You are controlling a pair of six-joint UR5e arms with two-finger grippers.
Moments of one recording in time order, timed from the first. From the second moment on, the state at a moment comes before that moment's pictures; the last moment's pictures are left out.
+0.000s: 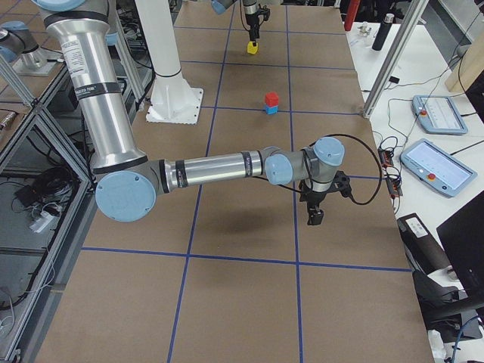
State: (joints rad) left arm -0.72 -1.41 -2.01 -2.11 -1.89 -0.92; right arm 1.35 -1.32 1.47 -1.52 2.27 0.08
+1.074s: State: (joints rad) left arm -0.72 -1.38 -1.90 -2.16 -1.90 -0.89; right arm 1.35 -1.33 1.48 -1.52 2.28 0.08
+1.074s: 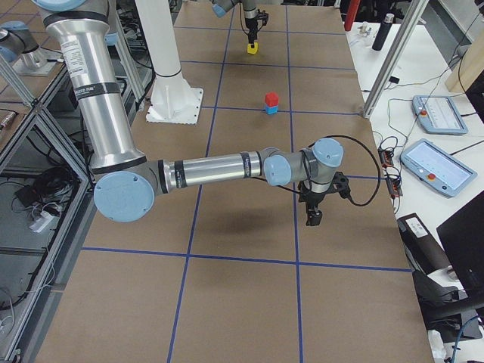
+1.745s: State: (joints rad) left arm -0.71 -1.40 -1.84 -2.16 -1.90 -0.89; right arm 1.35 -1.32 1.47 -1.52 2.27 0.07
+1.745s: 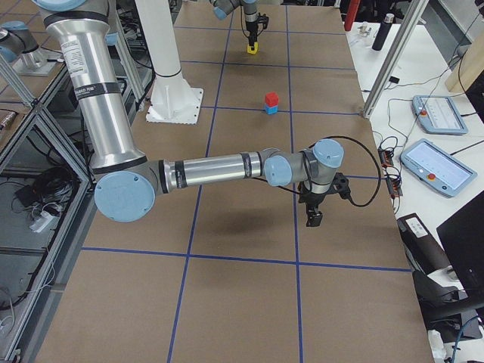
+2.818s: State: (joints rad) left arm -0.90 -1.47 -1.95 -2.00 -2.18 -0.89; right arm 1.35 -1.32 1.47 -1.52 2.27 0.08
